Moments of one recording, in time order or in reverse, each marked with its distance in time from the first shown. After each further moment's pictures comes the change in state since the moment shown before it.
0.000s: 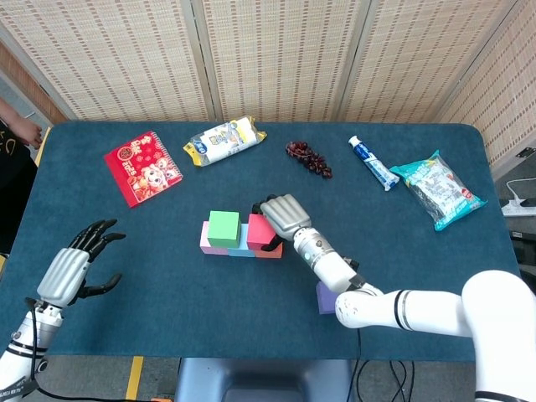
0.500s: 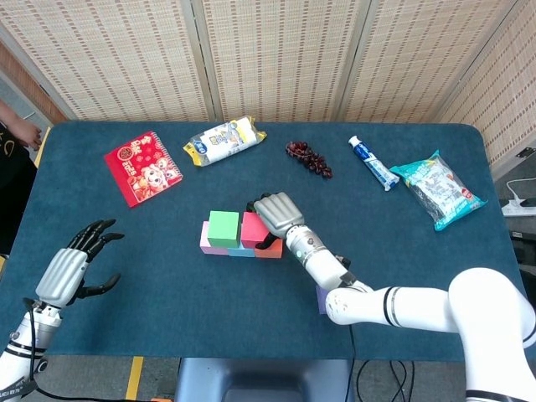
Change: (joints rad) left arm 0.003 -0.002 -0.002 0.007 0.002 -0.002 -0.016; right arm 0.051 -0.024 -0.002 0.034 0.062 -0.006 -0.031
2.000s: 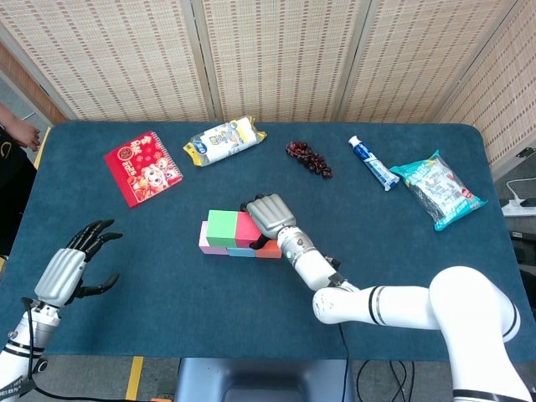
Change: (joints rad) left arm 0.003 -0.002 0.000 0.023 0.004 -0.003 -0.044; right arm 0.065 -0.048 -0.013 0.037 0.093 0.017 -0.048
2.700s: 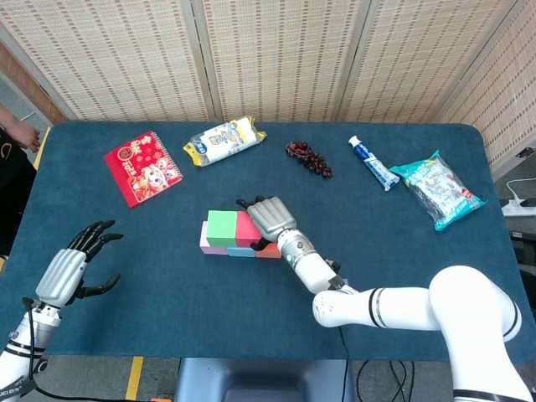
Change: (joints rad) left arm -0.001 -0.008 0.002 0.009 0.005 -0.001 -0.008; right arm 0.007 0.013 -0.014 -0.043 0.028 0.026 -0.033
